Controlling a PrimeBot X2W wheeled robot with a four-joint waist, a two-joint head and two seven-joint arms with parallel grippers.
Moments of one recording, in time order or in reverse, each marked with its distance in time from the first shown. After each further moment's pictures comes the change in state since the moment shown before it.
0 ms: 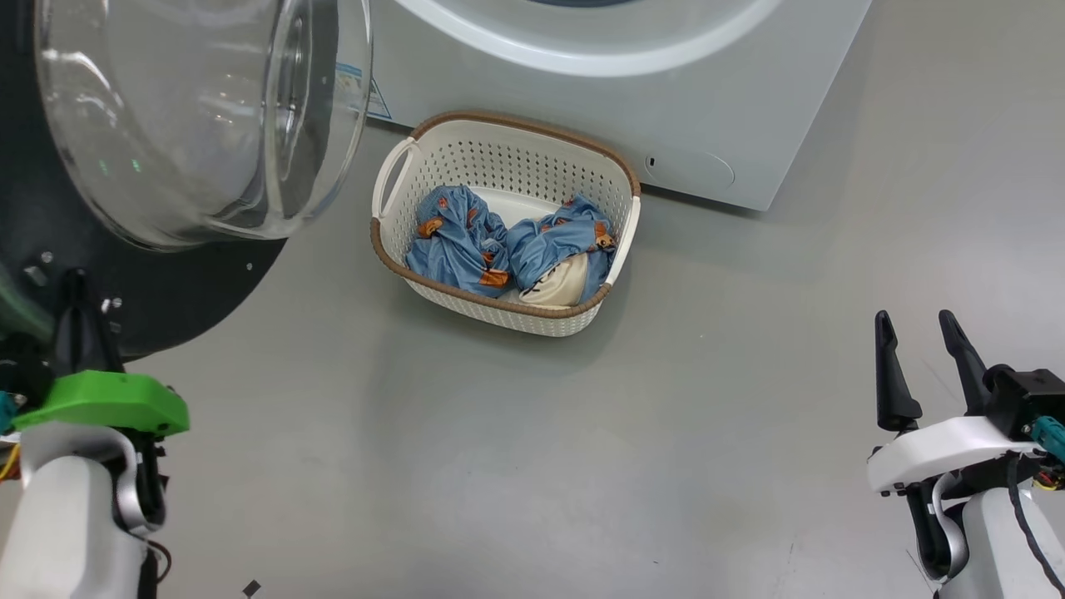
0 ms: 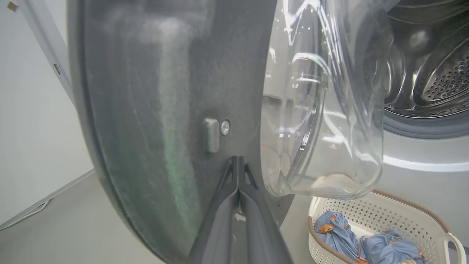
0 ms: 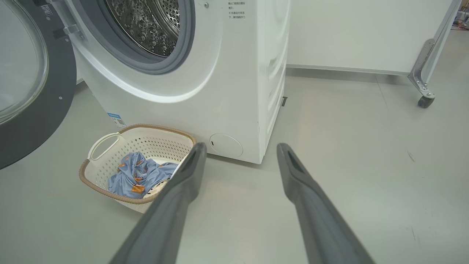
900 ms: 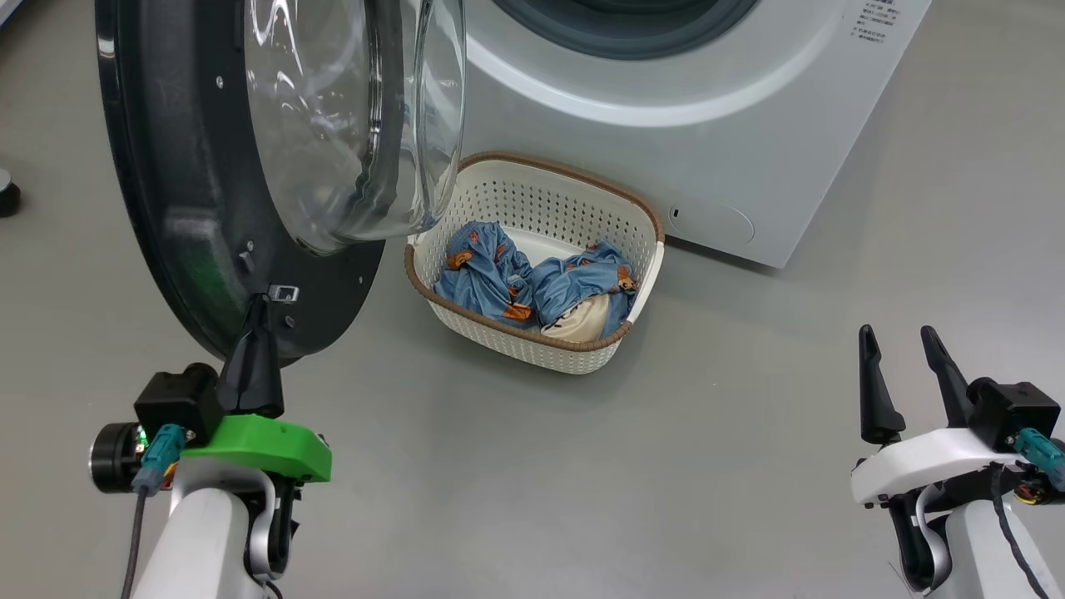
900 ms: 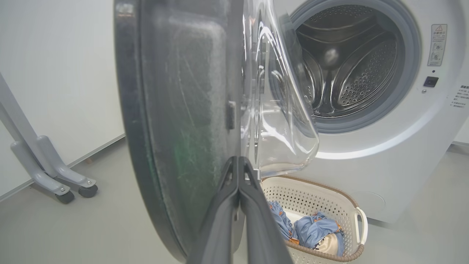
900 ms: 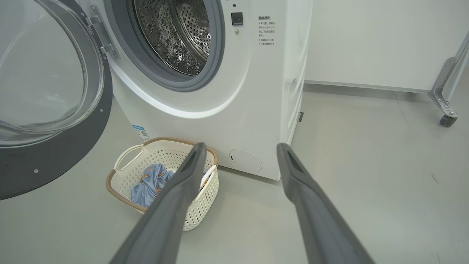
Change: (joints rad) left arm 0.096 -0.099 -0.206 -0.137 0.048 -0.028 -0.001; right arm 0.010 0.036 -0.010 0.016 0.002 0.000 0.000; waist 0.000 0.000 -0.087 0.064
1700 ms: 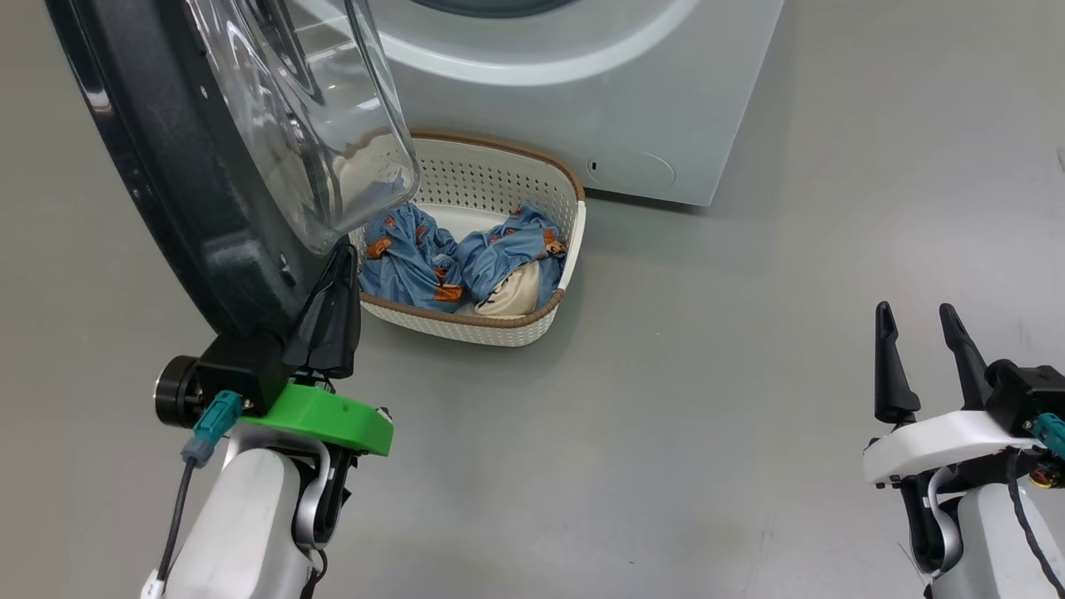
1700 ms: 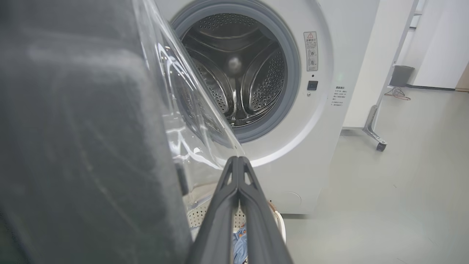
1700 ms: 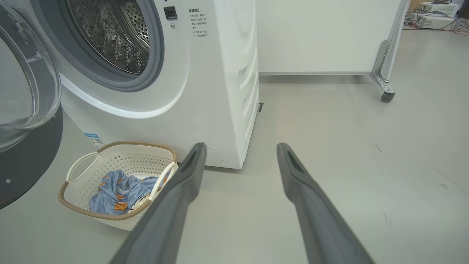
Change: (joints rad) left arm -0.071 -0.013 -0.117 -0.059 0.001 -0.073 -0.001; right arm -0.023 -0.006 -0.012 -0.026 0.000 -0.008 0.000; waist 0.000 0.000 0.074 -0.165
